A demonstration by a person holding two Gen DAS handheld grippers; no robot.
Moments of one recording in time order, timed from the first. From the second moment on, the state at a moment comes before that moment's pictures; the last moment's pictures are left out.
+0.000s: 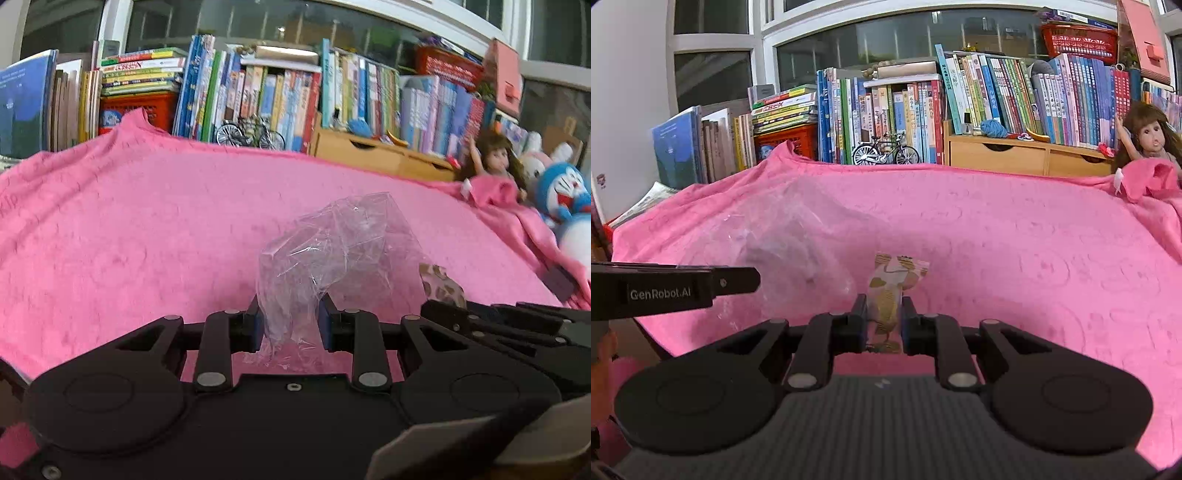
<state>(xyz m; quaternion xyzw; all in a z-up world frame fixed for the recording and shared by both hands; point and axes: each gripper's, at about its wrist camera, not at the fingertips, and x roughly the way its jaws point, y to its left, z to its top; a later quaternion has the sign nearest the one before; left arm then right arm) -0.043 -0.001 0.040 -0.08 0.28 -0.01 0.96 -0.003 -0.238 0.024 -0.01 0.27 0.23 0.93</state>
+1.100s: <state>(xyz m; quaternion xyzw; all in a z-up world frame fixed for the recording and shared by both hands) -0.179 -0.045 -0.010 0.04 0.36 -0.06 0.93 -0.117 -0.268 -0.057 -0.01 0.36 0.19 0.91</state>
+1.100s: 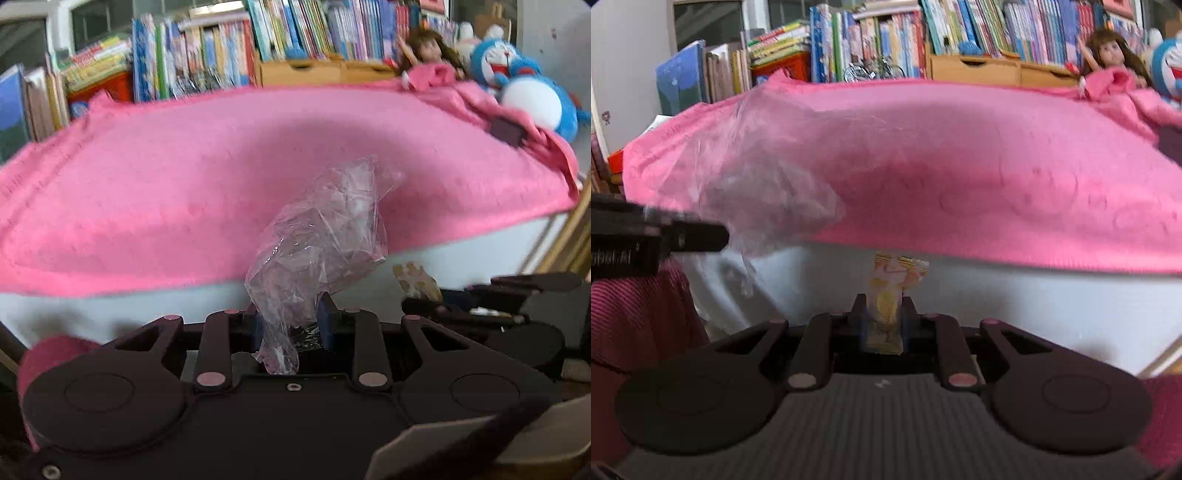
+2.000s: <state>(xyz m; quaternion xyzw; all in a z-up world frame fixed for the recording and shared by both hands) -0.166 -0.055 -0.068 0.05 0.47 -0.10 0.88 -0.123 -0.275 -0.079 -0.02 0.41 0.20 0.89</state>
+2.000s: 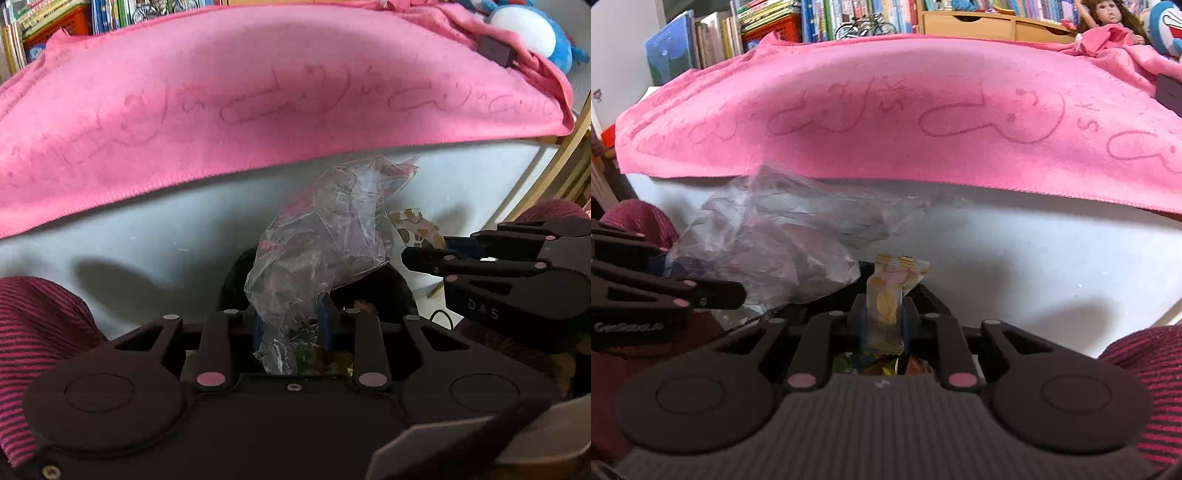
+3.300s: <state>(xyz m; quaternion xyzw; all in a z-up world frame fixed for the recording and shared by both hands) -0.148 -0.051 -0.091 0.04 0.49 -0.08 0.86 -0.123 -0.268 -0.083 -0.03 0.42 0.21 0.88</state>
